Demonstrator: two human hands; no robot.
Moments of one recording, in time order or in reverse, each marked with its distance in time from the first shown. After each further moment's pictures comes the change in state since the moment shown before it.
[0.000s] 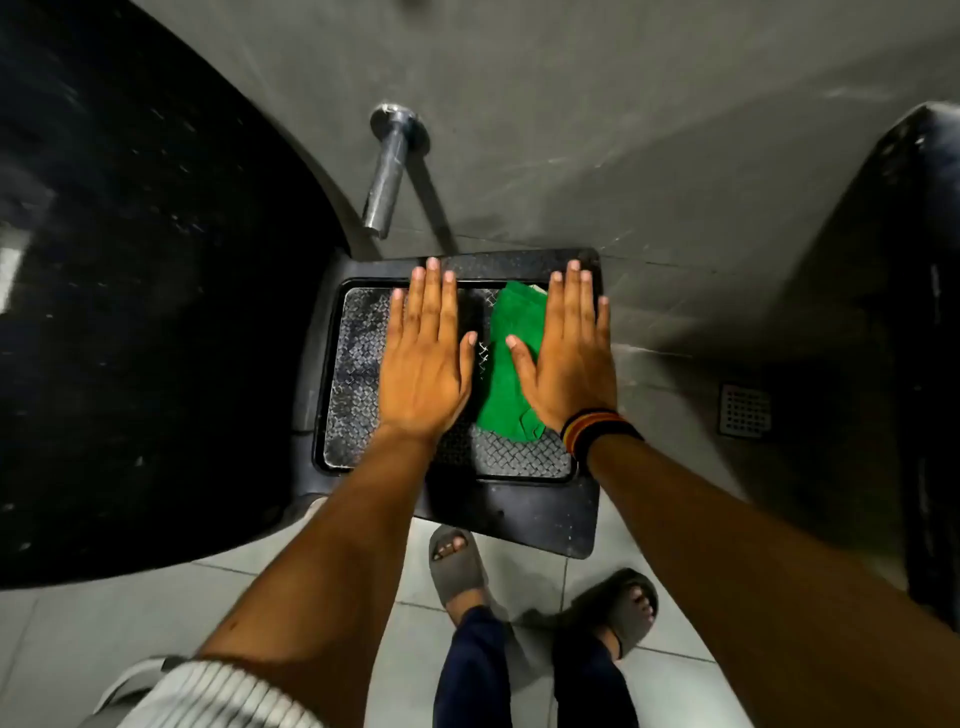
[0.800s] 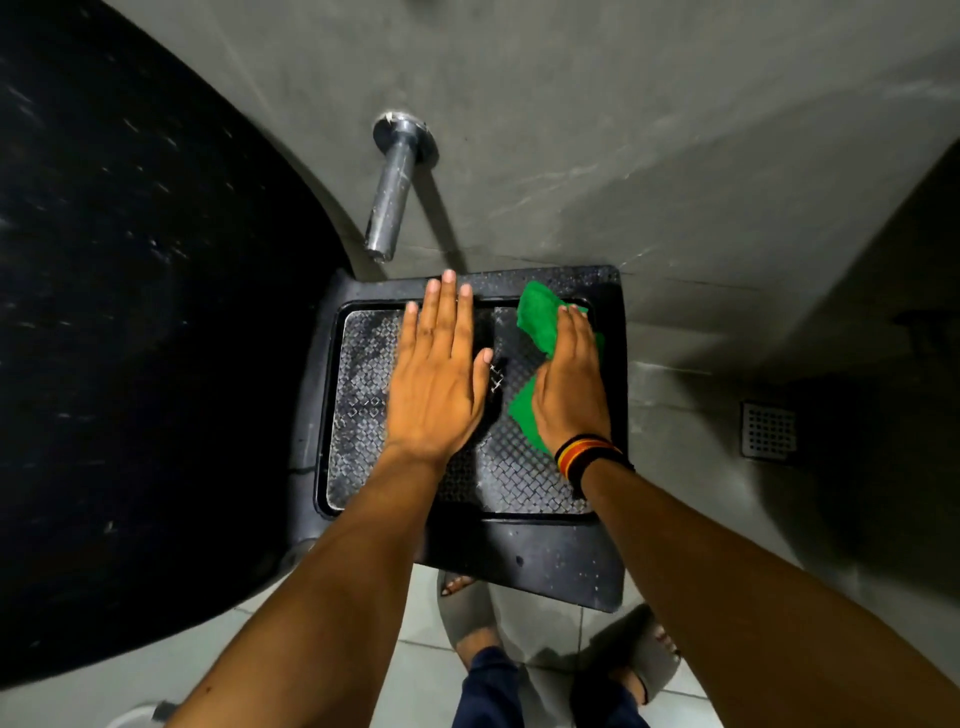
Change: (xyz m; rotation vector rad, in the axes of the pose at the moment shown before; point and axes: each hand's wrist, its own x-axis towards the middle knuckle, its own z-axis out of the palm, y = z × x) left_hand 0.021 -0.014 0.027 0.013 0.042 0.046; right_hand 0.021 -0.010 0.046 0.368 0.034 0.220
